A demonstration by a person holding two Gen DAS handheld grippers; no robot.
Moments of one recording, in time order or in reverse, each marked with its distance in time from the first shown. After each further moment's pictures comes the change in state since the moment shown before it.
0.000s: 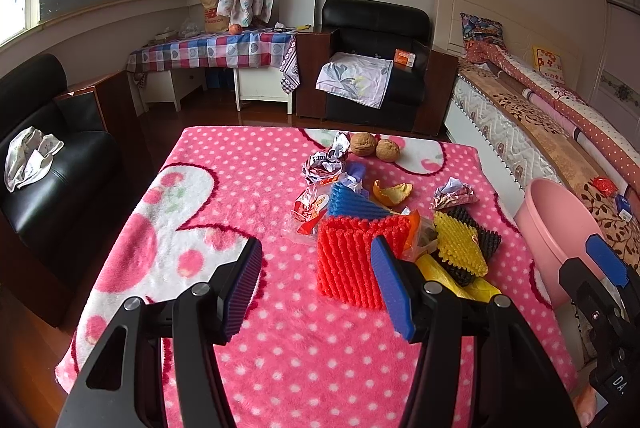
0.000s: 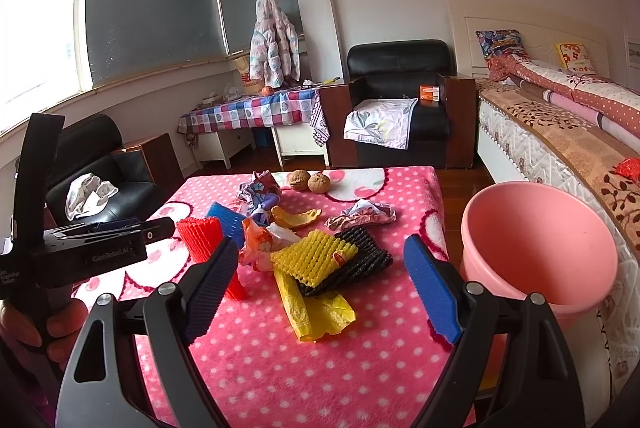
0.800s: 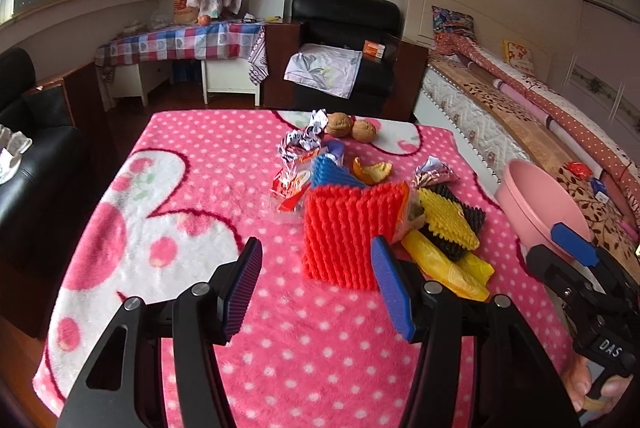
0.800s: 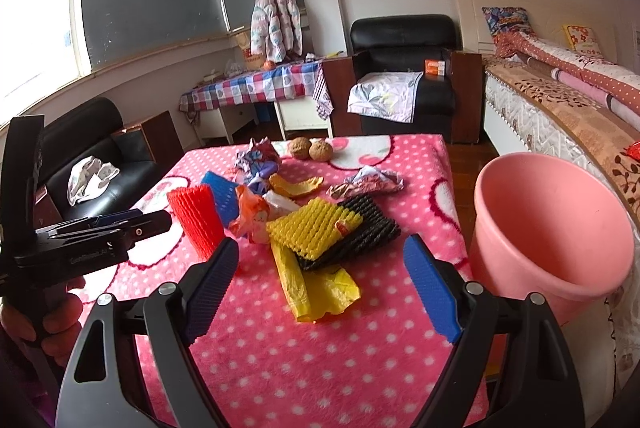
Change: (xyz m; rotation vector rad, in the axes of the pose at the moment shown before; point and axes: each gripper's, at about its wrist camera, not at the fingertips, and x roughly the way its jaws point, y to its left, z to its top) left arm 0.021 0.008 -0.019 0.010 0.031 -0.152; right arm 0.024 -0.003 -0.015 0.007 0.103 0.019
